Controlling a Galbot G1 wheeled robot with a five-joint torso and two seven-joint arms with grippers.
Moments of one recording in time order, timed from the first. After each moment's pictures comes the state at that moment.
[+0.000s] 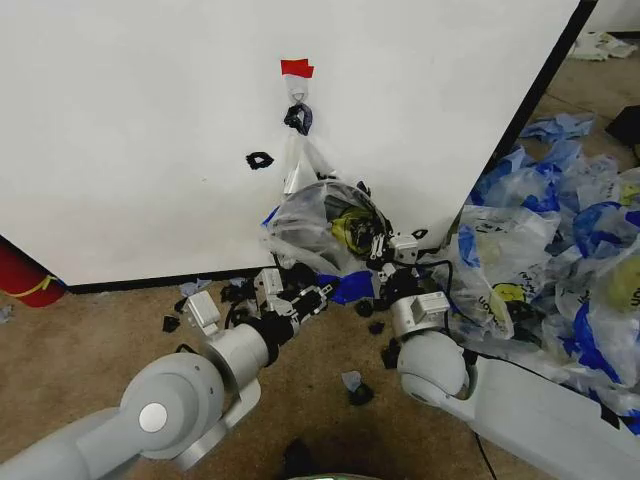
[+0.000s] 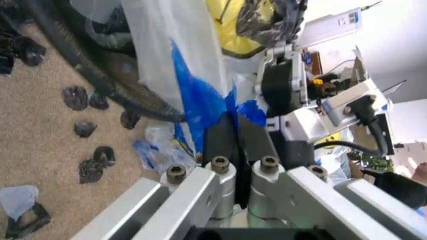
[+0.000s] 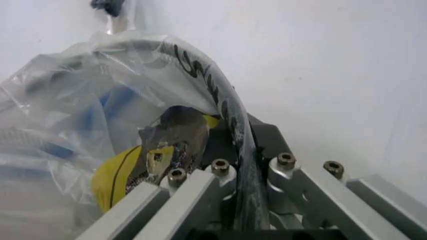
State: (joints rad) left arm 0.82 -0.68 0.14 -2.46 -1.89 -0.09 -0.64; right arm -0.59 0.81 -0.47 2.03 0.58 0.18 0.87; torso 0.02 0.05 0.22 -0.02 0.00
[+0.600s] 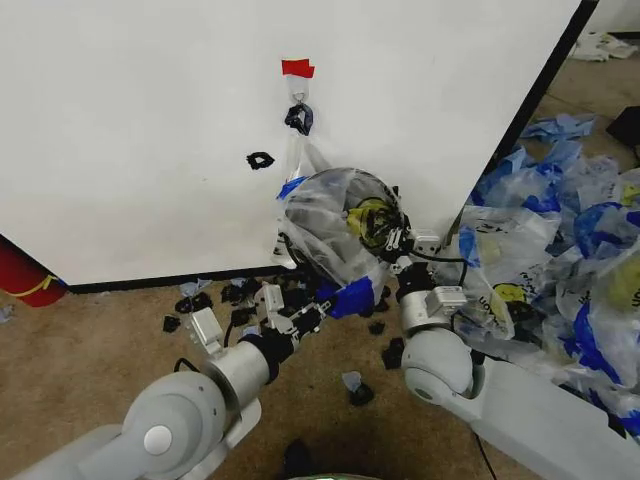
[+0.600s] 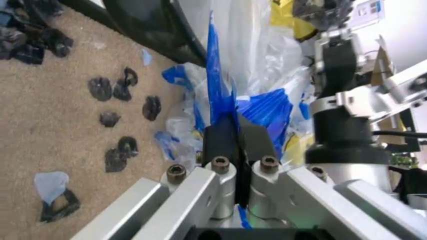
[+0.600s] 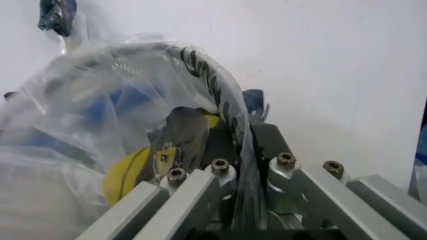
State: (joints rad) left arm 0.91 -0.67 0.18 -2.45 -1.77 -0.08 -0.64; right arm -0.68 0.83 -0.37 2.07 0.65 0.18 0.92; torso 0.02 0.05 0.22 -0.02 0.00
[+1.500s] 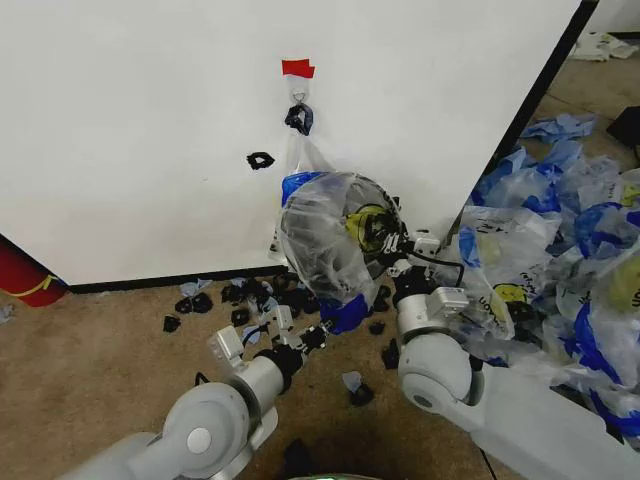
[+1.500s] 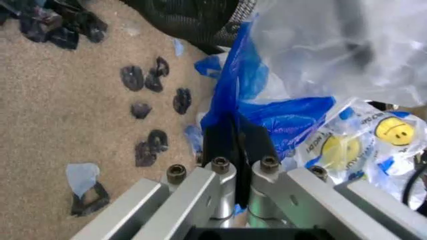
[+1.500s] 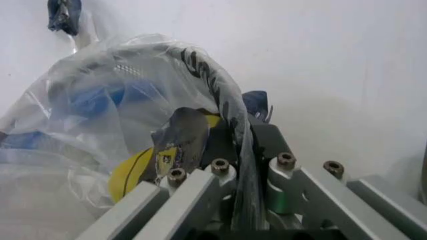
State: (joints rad) left arm 0.92 -0.75 0.27 -2.31 -1.67 -0.09 -0.63; right arm -0.70 0.85 -0.37 2.13 0.72 0.17 0.94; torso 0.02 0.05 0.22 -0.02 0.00
